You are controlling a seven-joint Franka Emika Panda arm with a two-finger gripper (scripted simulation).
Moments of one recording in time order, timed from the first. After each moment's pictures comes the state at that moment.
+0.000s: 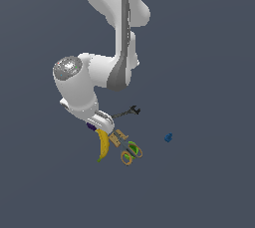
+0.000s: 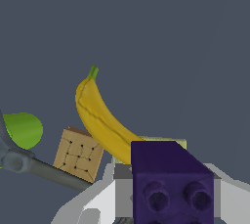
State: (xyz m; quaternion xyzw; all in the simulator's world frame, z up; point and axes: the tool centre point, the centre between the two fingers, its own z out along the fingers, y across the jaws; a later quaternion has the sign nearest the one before) arm 0.048 -0.141 0.131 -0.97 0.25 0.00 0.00
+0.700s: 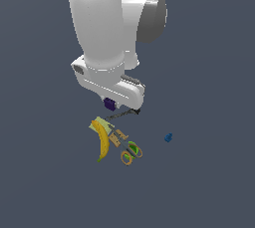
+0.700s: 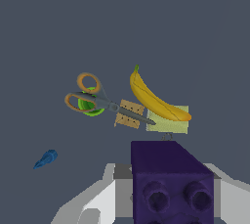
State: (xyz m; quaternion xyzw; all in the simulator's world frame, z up) arm 0.049 -0.051 0.279 -0.97 0.25 0.00 0.00
